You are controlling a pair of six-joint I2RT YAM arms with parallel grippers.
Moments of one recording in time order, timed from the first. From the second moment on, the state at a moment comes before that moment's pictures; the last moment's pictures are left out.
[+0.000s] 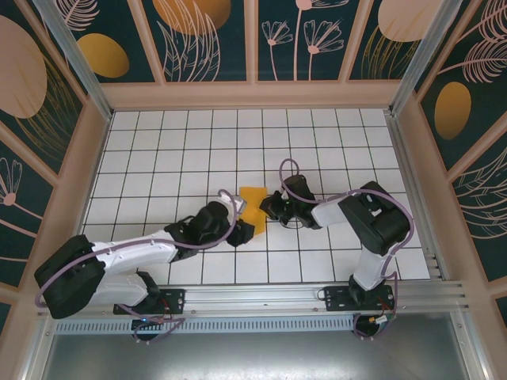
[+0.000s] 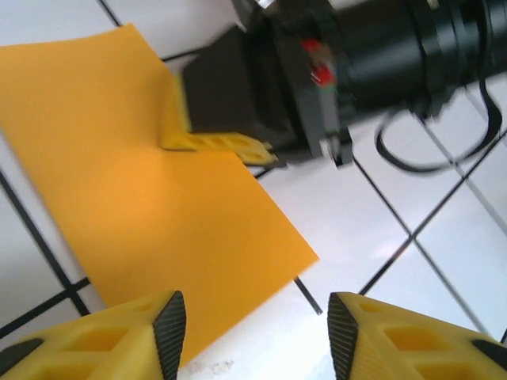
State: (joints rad) left arm -0.97 1.28 0.52 0.10 0.02 -0.46; right arm 0.62 1.78 0.64 0.42 -0.44 1.25
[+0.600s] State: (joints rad) left arm -1.22 1.58 0.72 -0.05 -0.43 -0.27; right arm 0.62 1.78 0.67 0.38 -0.44 1.23
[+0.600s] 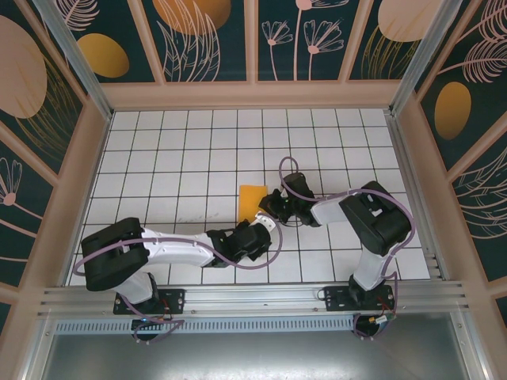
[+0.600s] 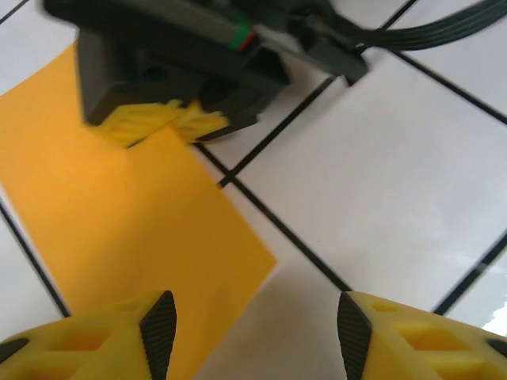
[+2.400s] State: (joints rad) left arm -1.23 1.58 0.70 0.01 -0.58 -0.23; right arm 0.62 1.71 0.72 0.28 -0.50 1.08
